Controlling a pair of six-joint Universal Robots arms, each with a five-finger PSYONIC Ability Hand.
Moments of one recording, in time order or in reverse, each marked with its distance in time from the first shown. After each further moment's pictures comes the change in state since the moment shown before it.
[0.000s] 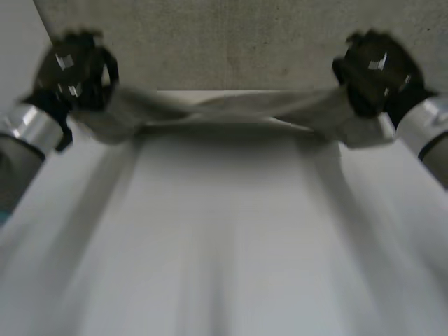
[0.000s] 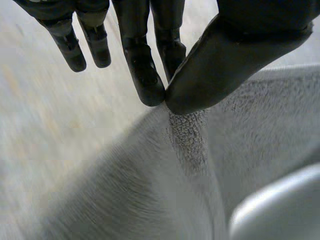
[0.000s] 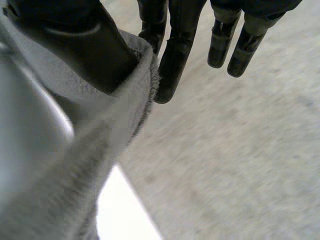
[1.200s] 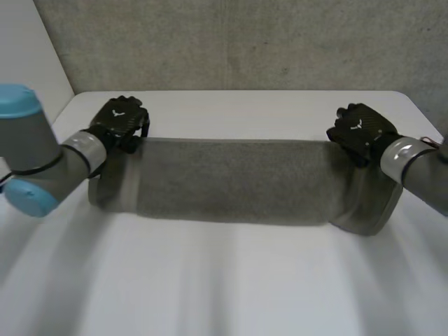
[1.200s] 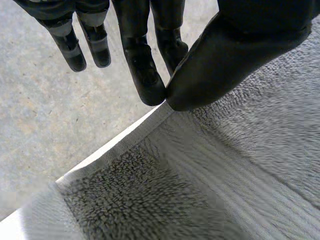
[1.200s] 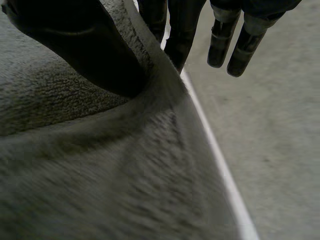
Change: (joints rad) left arm -0.067 -0.497 0.453 -0.340 -0.028 0.265; right arm -0.039 0.327 -0.189 0.241 0.026 -0.342; left_hand 0.000 0.002 0.000 0.000 0.010; right_hand 0.000 0.000 0.000 0.000 0.003
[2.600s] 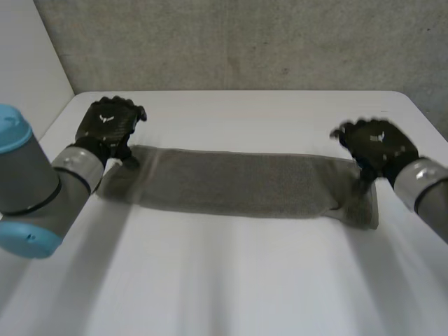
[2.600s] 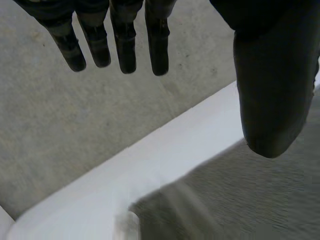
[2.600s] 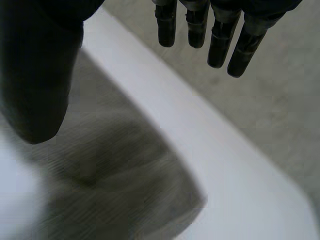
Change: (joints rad) left arm -0.083 0.345 -0.437 0.167 -0.226 -0.107; right arm -0.009 -0.274 0.357 -0.049 0.087 0.380; left_hand -0.851 -0.961 0.000 0.000 -1.001; right_hand -1.083 -1.066 0.000 0.000 -1.098
